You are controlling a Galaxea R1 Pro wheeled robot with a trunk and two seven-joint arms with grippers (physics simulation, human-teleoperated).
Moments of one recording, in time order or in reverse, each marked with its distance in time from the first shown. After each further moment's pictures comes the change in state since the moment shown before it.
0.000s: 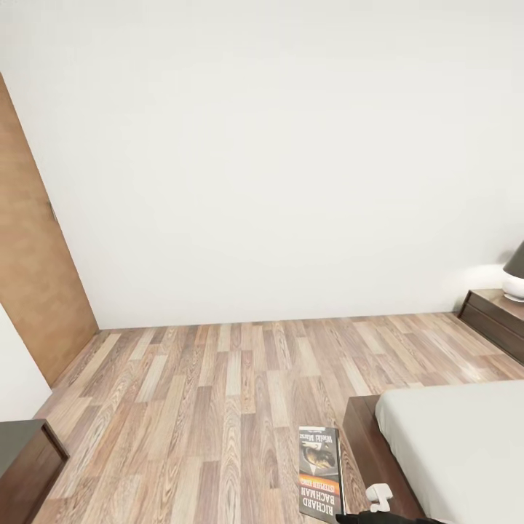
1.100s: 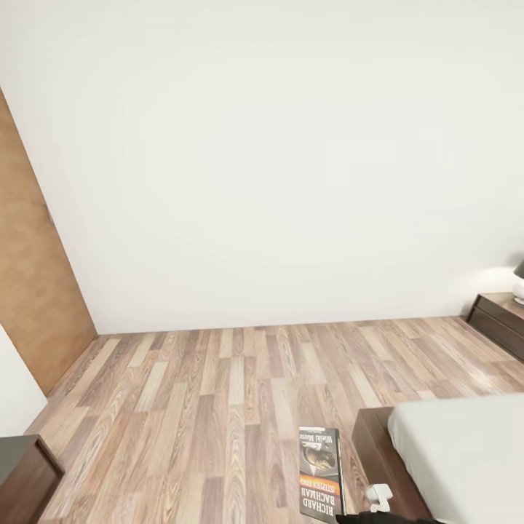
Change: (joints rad) left arm 0.000 -0.009 0.008 0.001 0.072 0.000 0.000; right arm 0.000 0.000 0.001 0.000 0.002 -0.001 -0.001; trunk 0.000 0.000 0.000
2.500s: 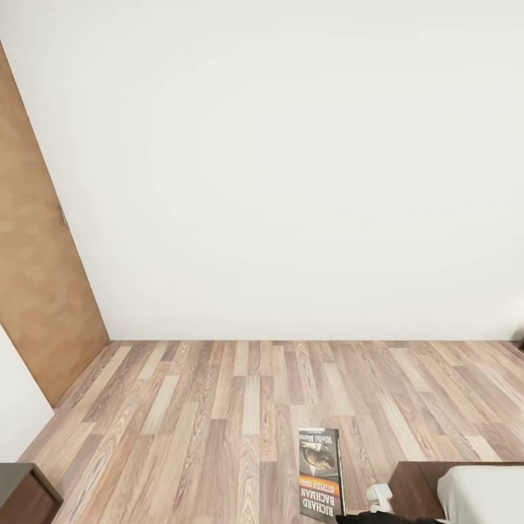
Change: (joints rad) left arm 0.000 -0.012 0.001 0.001 0.091 0.002 0.000; right arm 0.000 0.000 0.002 -0.001 0.003 0.000 0.000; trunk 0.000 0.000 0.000
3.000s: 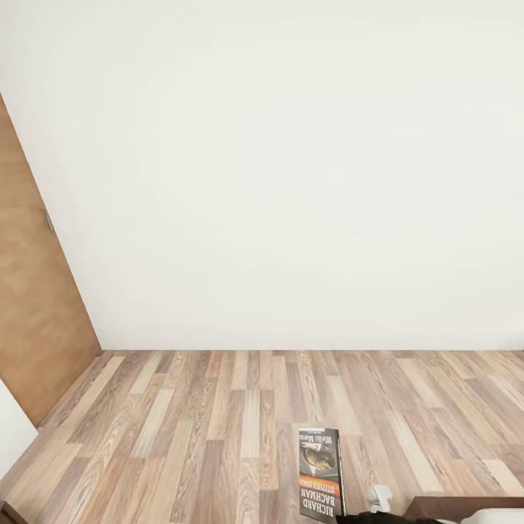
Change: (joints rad) left arm 0.000 0.000 0.000 0.000 0.000 0.000 0.000; right arm 0.000 0.000 0.000 0.001 0.000 0.000 -0.001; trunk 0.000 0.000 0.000
